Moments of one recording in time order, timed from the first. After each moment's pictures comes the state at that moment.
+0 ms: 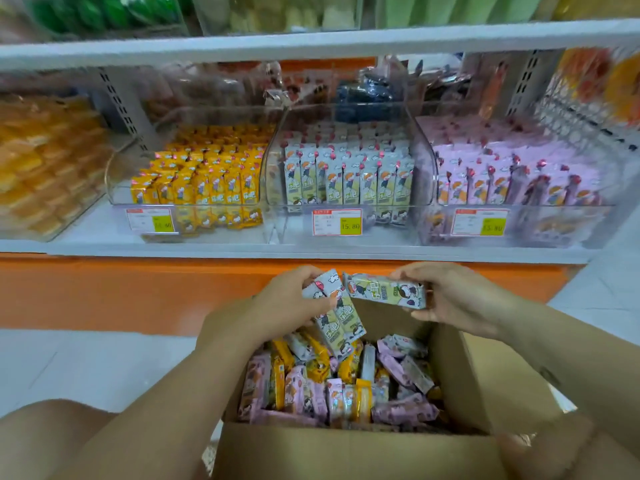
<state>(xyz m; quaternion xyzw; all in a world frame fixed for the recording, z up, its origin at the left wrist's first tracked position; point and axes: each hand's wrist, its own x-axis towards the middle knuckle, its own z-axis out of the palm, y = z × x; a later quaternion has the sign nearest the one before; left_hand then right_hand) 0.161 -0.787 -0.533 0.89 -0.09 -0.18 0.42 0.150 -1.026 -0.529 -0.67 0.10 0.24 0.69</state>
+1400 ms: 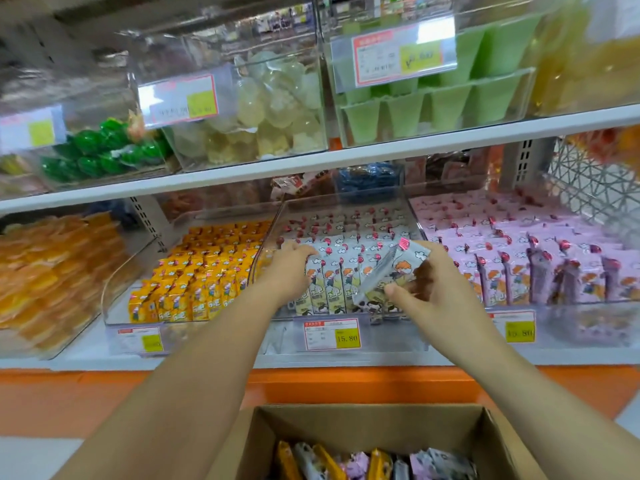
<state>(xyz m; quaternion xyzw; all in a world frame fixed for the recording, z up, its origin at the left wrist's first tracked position) 0.351 -0.819 -0.472 0.99 -0.09 -0.01 0.13 0.229 -1.022 -0.477 -0.83 -0.05 -0.17 0.54</state>
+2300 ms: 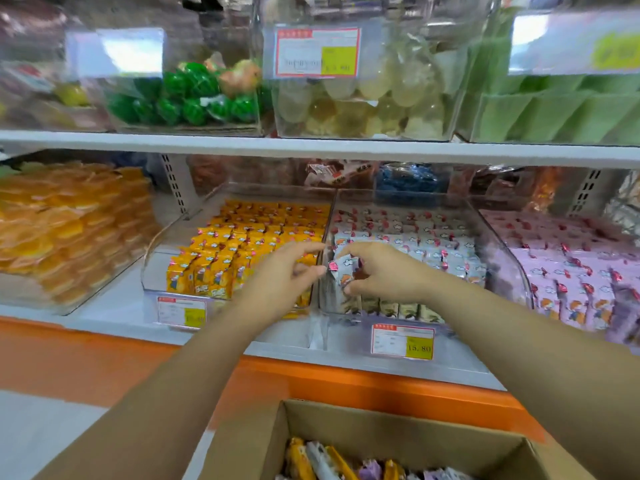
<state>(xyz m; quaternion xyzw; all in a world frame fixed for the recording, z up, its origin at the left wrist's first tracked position) 0.297 -0.725 -0.465 0.91 -0.14 0.09 0.39 0.331 -0.907 -0.453 -0.94 -0.25 0.04 0.24</state>
